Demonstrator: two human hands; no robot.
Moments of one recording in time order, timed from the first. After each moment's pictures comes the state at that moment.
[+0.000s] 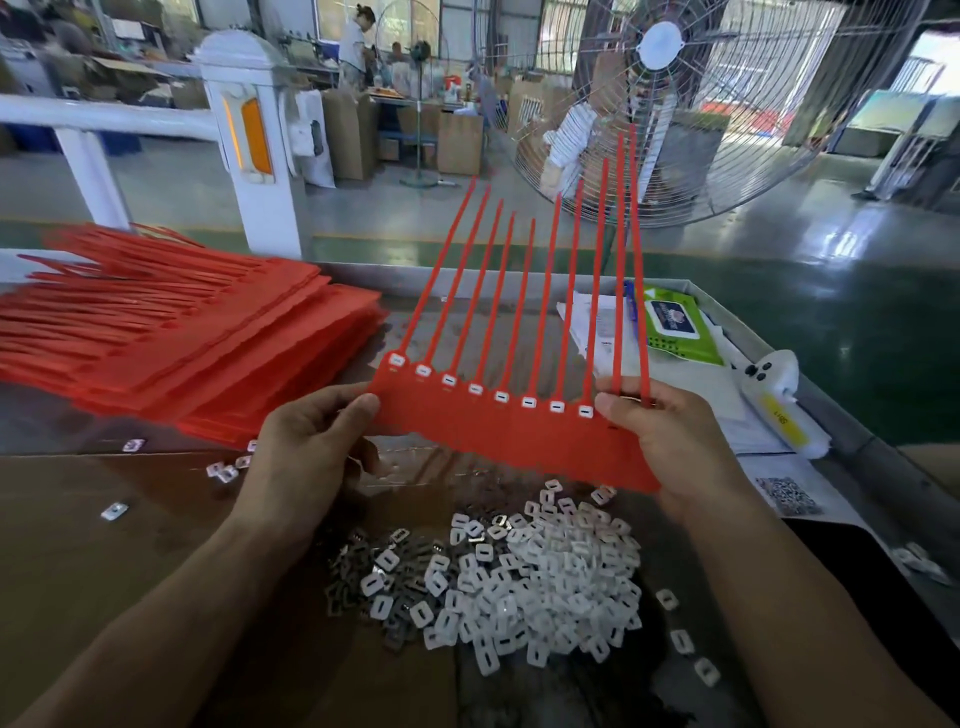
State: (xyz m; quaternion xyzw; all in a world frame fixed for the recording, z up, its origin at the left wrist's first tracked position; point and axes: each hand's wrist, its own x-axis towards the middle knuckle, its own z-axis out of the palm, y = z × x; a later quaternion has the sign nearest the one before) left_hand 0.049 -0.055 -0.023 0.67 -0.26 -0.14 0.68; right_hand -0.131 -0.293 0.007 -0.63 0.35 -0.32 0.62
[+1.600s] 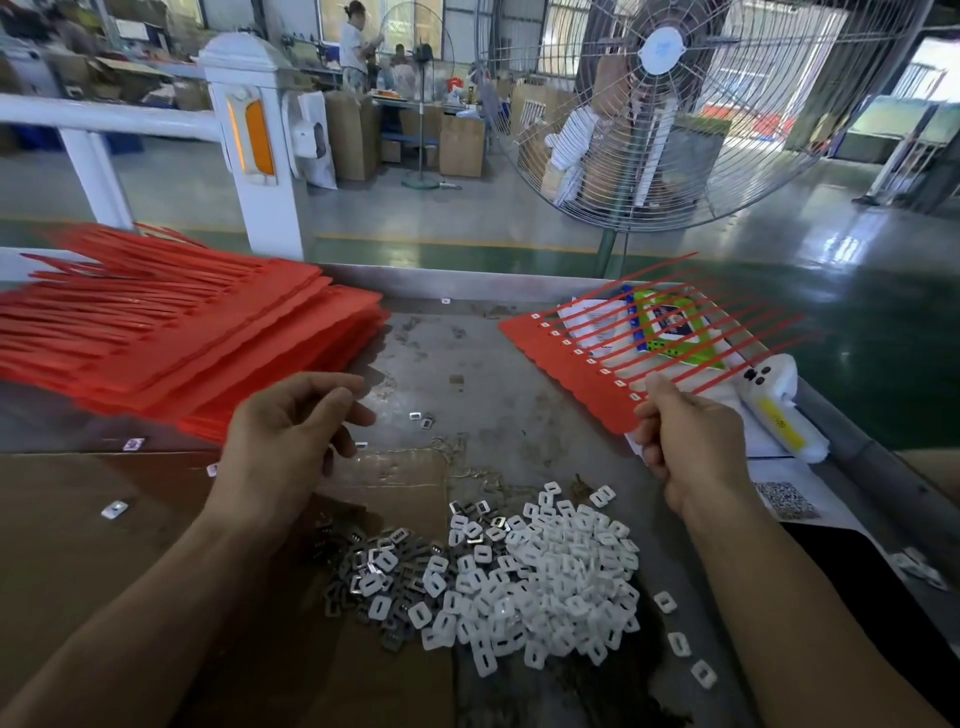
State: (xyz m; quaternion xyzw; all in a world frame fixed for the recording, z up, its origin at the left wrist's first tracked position) left_hand 0.062 -0.044 -0.020 0.69 -0.27 -0.06 0.67; right_hand -0.131 -0.313 -0.003 -0.58 0.47 -0.38 0.55
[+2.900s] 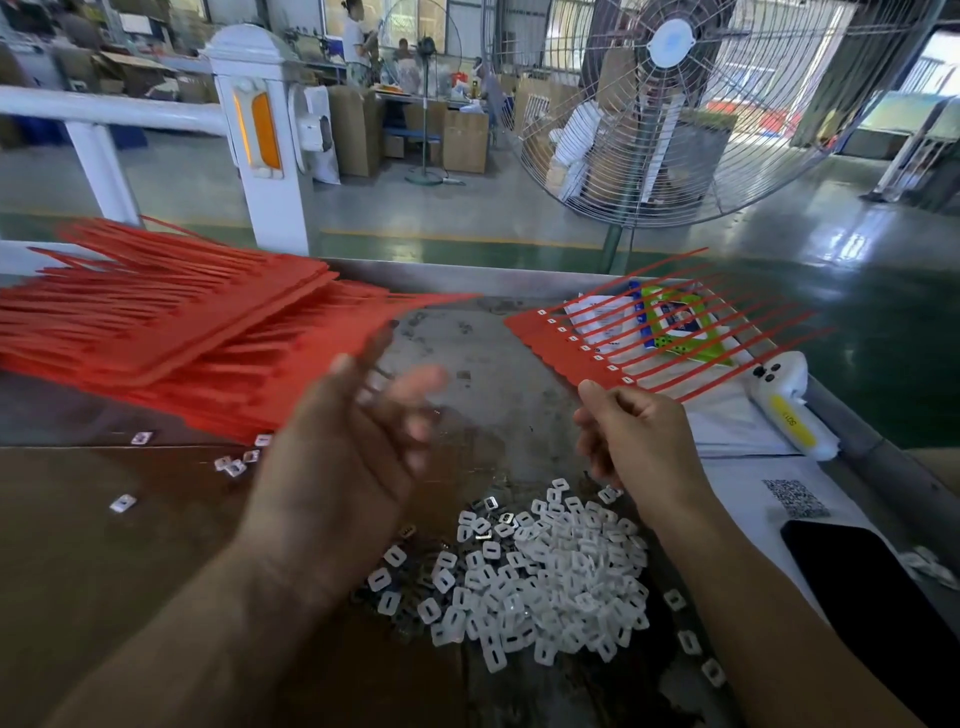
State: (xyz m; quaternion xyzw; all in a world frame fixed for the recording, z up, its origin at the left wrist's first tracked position) left_hand -0.009 -0.061 0.009 0.34 -0.16 -0.35 0.86; right_hand -0.122 -0.271 -0.004 -0.73 0.31 -0.30 0.53
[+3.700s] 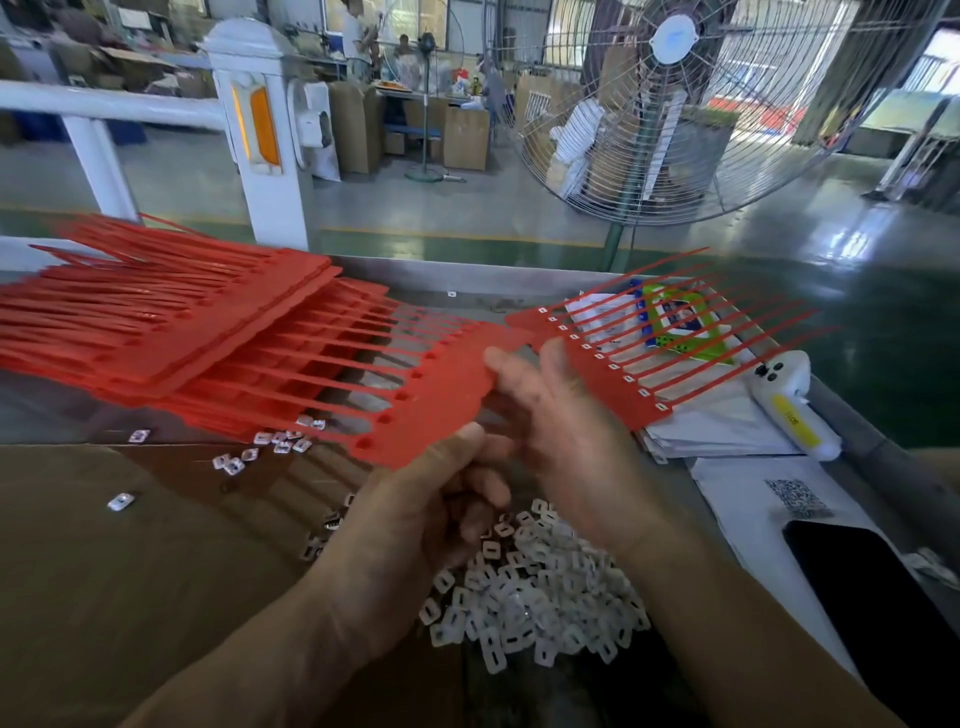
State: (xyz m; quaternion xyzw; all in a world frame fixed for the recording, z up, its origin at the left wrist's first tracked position) left_hand -0.037 -0.071 -0.002 0.48 -0.19 -0.42 0.75; right_hand -0.097 -0.210 0.023 -0.57 0.11 -0.13 0.80
